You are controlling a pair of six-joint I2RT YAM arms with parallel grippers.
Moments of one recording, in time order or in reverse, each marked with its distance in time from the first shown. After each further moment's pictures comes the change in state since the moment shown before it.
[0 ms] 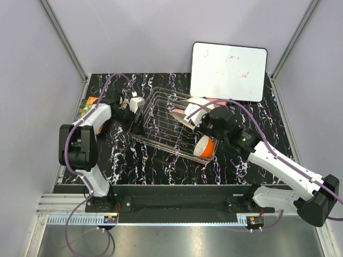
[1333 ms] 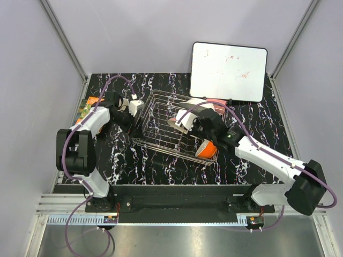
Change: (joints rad) left arm 0.000 -0.069 -0.066 0.002 -0.027 0.057; right arm -0.002 0.143 -0.052 0.056 -0.039 -0.037
